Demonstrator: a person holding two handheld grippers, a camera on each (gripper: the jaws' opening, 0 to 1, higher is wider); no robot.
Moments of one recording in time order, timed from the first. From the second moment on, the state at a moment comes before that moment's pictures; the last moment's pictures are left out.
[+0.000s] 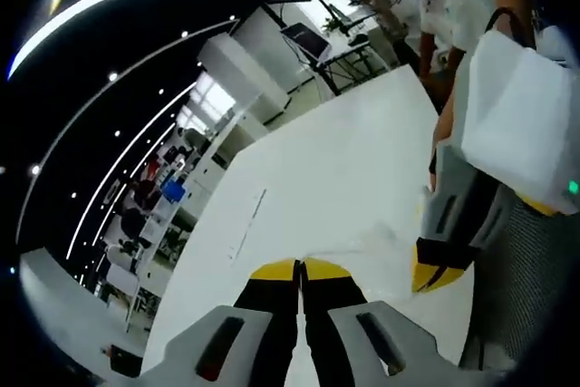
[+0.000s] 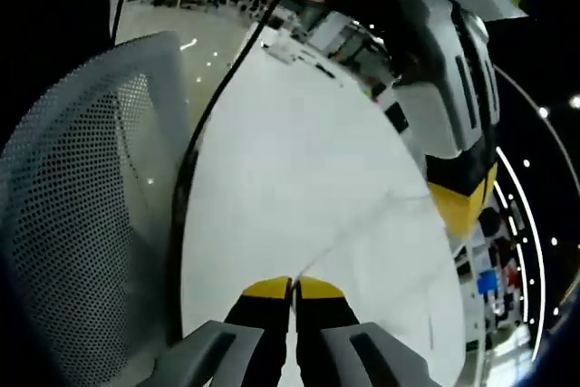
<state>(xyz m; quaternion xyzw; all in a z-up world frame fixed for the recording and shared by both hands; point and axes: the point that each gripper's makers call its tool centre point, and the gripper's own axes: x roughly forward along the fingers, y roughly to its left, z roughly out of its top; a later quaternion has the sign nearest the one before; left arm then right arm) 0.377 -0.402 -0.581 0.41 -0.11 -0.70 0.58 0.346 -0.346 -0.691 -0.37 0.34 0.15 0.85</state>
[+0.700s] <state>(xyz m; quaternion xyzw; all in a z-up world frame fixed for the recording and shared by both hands) 0.363 -0.379 -0.668 0.44 -0.02 -0.73 0.52 0.330 -0.347 -0.713 -0.29 0.37 0.15 0.87</state>
